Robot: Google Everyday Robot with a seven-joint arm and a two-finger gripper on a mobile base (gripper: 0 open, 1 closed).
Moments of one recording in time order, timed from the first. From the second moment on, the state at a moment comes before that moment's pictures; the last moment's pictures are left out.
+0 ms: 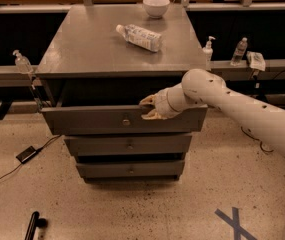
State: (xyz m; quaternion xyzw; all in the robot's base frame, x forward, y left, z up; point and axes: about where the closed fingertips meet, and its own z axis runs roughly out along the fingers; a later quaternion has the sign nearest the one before) arm 0.696 -0.038 0.666 -0.76 0.53 0.02 0.37
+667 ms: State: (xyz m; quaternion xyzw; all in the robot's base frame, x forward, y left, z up) arm 0.689 -0.035 0.672 -0.77 0.53 0.02 0.36
